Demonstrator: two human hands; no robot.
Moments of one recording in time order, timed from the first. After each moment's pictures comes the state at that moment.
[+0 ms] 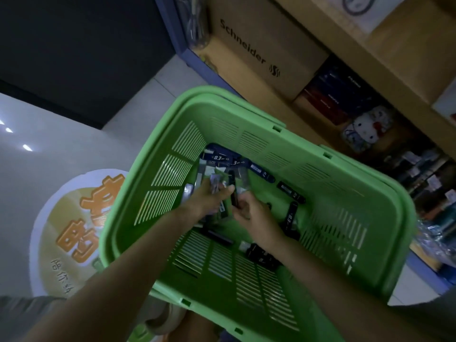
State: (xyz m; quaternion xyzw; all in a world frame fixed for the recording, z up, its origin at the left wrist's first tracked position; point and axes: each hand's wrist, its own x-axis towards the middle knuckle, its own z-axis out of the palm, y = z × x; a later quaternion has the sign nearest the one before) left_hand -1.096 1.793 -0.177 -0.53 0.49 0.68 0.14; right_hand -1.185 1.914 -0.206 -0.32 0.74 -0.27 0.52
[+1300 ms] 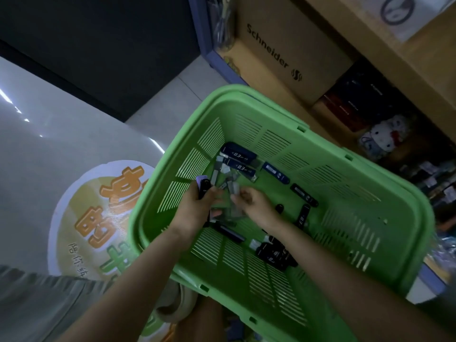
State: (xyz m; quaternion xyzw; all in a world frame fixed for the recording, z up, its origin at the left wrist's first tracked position) left_hand -1.051 1.802 -0.143 -0.60 0.39 0.69 -0.05; right_hand -1.171 1.883 -0.221 -0.21 0.68 -0.31 0.63
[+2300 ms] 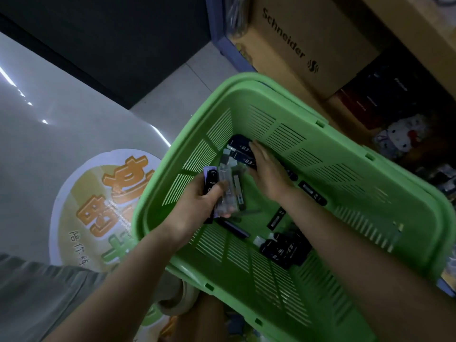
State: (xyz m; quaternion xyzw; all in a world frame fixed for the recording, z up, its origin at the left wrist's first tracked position) left_hand -1.039 1.795 -0.128 -0.53 0.41 0.74 -0.05; right_hand -1.209 1.841 -0.246 -0.51 0.77 -0.09 0.38
